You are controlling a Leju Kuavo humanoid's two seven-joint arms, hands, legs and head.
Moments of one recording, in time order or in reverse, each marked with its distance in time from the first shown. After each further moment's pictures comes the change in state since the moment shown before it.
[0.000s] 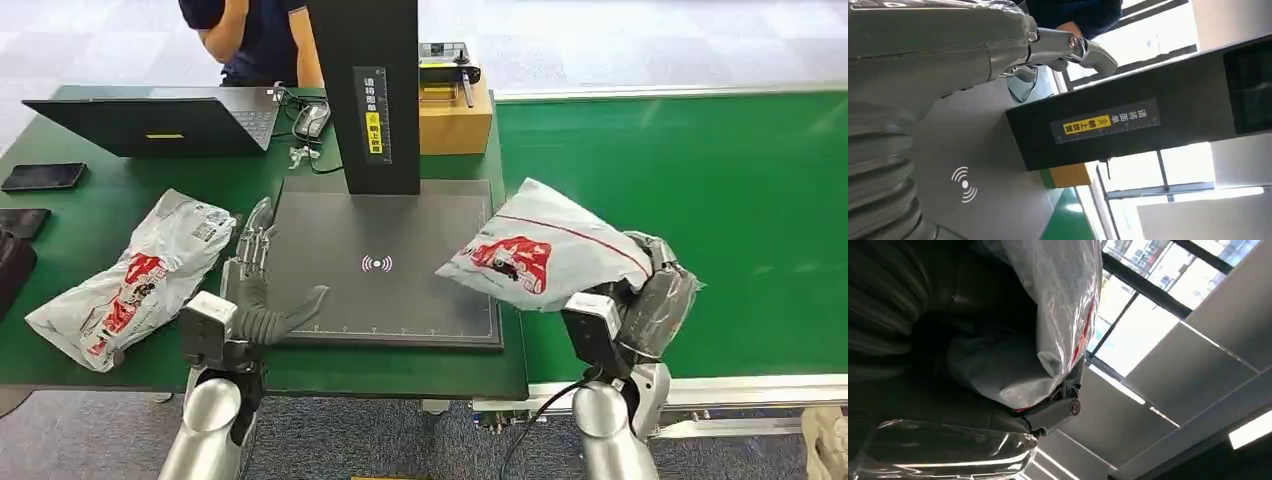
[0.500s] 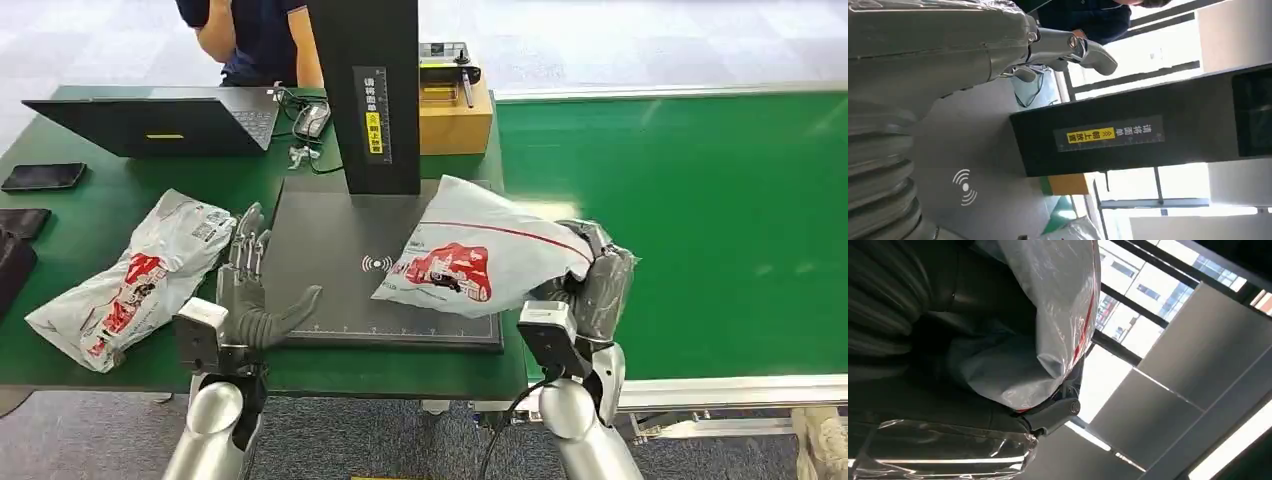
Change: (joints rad) left arm 0.012 0.002 -0.006 0.031 0.049 0.048 -0.037; right arm -0.060 -0.077 0.255 0.023 -0.116 0.007 0.015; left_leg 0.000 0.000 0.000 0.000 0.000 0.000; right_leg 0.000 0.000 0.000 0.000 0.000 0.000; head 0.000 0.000
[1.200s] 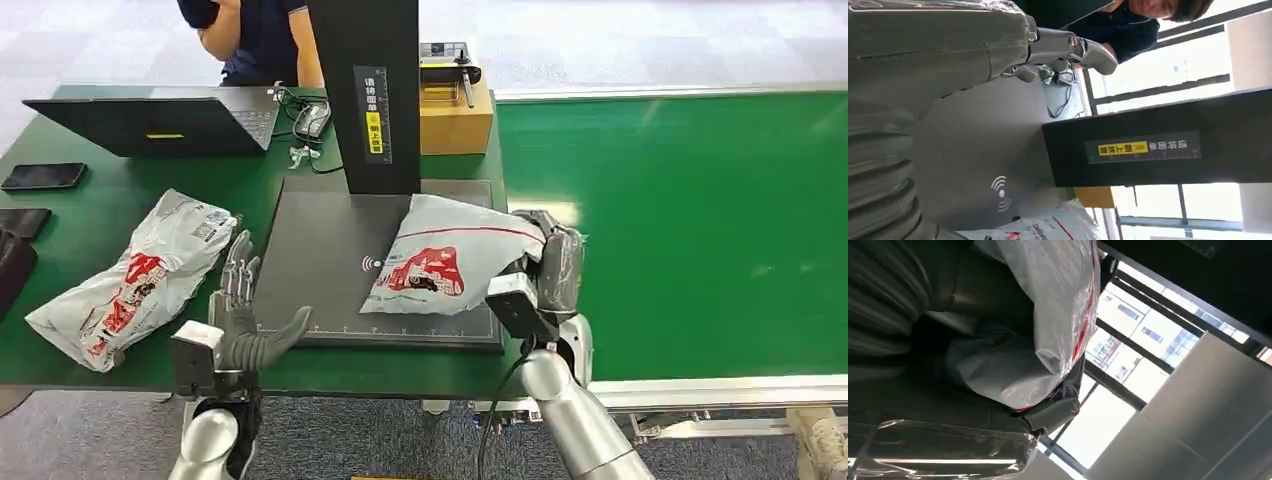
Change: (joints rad) left arm 0.095 0.019 -0.002 -0.043 0.009 0.073 0.022; right arm -0.178 -0.032 0.084 0.331 -0.166 0.008 -0.083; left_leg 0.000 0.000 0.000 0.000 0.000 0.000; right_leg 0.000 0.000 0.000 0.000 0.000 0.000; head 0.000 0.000
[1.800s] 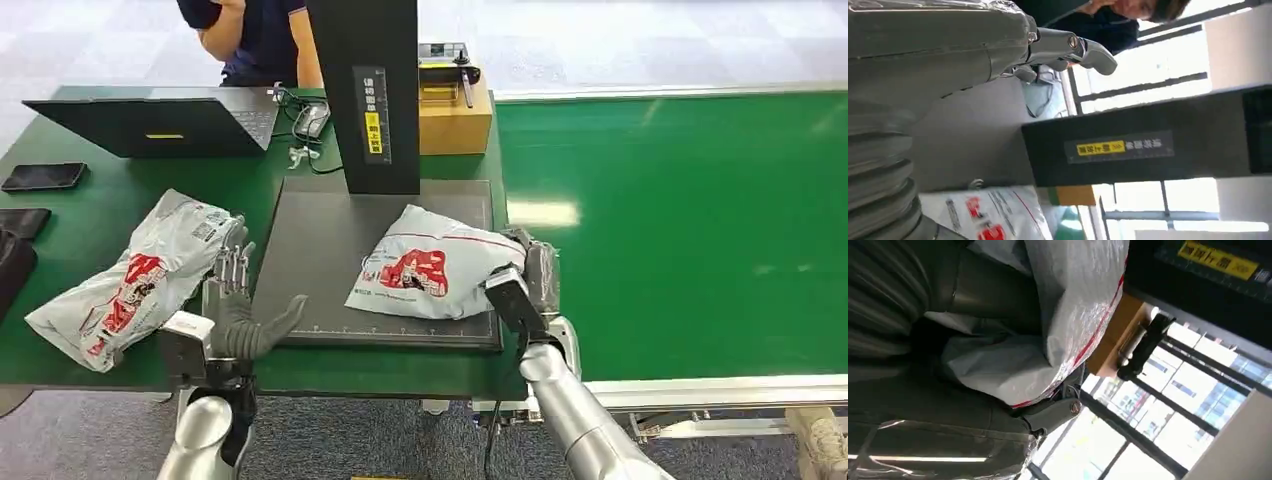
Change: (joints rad) left arm -0.066 0.034 -0.025 0.010 0.044 -0.014 -0.015; right arm -0.107 0.027 -0.024 0.387 -0.178 0.189 -0.182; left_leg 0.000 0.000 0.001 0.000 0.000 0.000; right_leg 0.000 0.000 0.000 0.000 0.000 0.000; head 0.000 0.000
